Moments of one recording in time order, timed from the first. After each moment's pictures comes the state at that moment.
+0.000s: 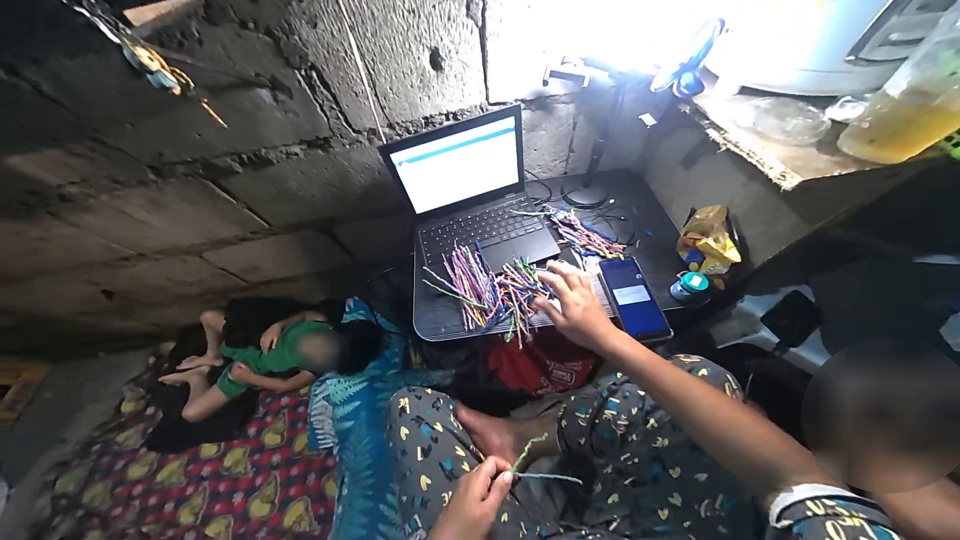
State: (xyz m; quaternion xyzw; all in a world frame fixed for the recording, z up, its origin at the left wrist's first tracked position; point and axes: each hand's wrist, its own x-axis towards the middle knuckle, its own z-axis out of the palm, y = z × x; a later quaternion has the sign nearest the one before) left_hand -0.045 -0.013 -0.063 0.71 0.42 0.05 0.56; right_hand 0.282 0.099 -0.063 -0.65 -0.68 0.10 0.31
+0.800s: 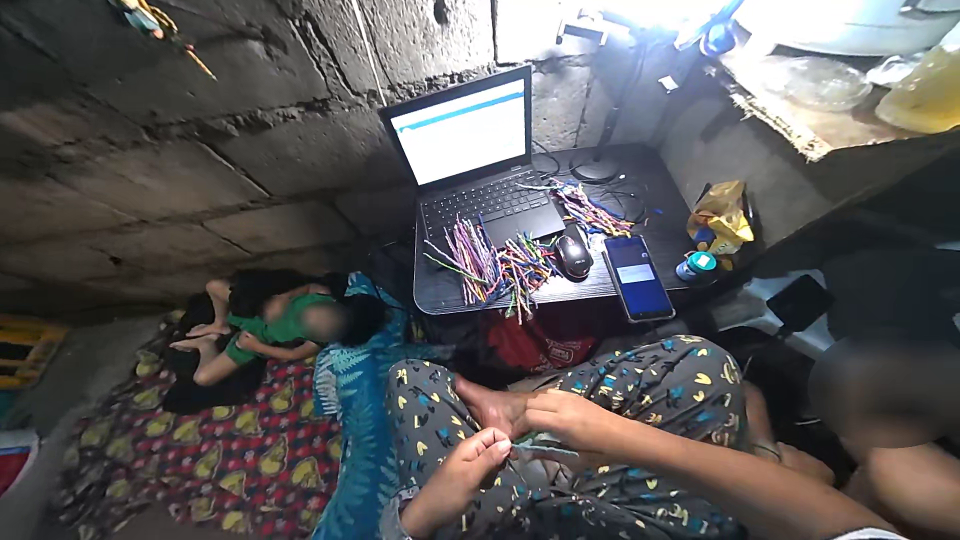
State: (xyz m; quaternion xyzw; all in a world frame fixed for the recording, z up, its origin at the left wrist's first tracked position) left_hand -0.045 -0.010 -0.042 0.51 0.32 0.11 0.79; right_hand 0.204 -0.036 -0.059 -0.31 -0.84 0.30 0.33
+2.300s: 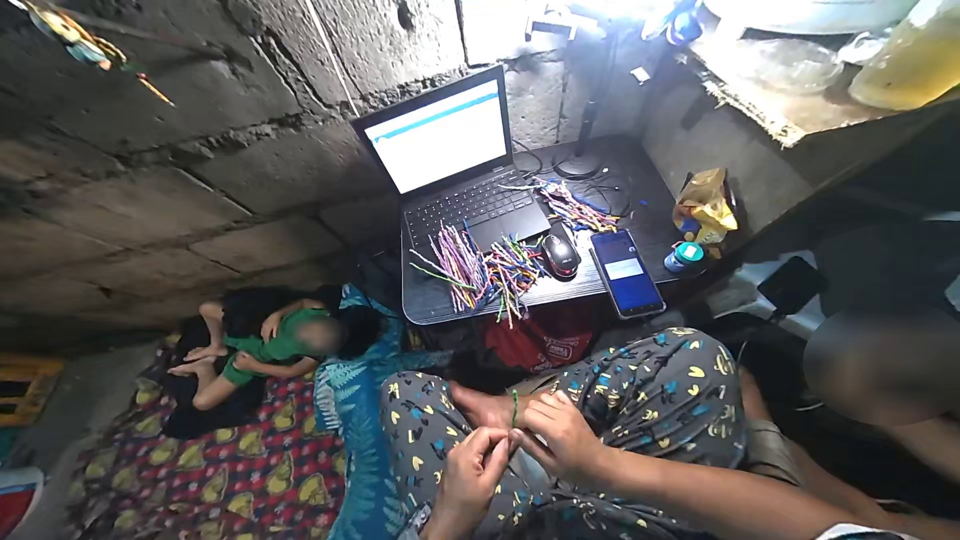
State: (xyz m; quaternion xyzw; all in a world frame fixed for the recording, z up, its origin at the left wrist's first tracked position) left_hand -0.021 -0.026 -0.048 0.74 0.43 0.24 0.45; right_hand 0.171 -0.058 -0.085 -0.53 -0.73 0.13 0.41
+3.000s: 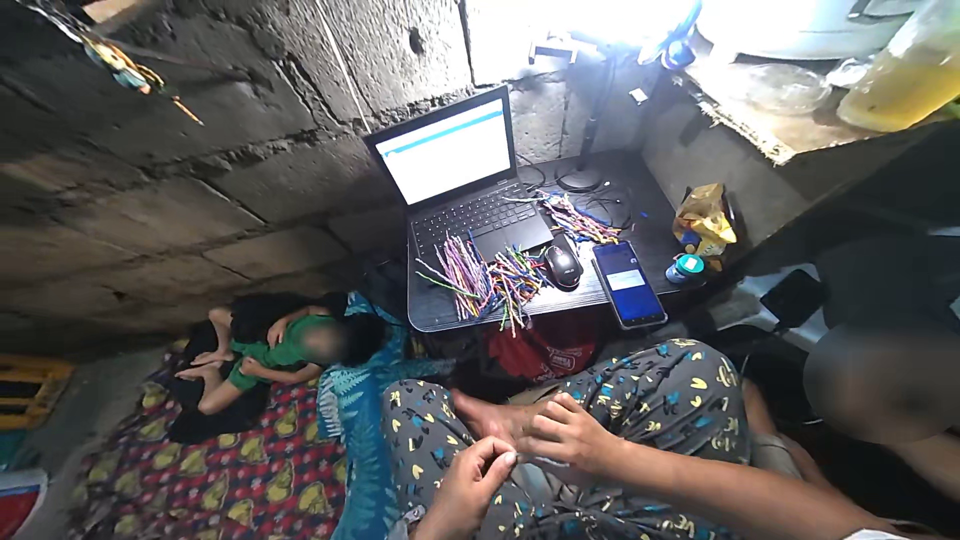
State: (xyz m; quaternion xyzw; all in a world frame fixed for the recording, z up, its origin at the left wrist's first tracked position) left_hand -0.030 -0.014 -0.039 0.69 0.38 0.16 0.60; right_hand 0.198 -0.051 -0.085 -0.40 -0.84 0.01 0.37
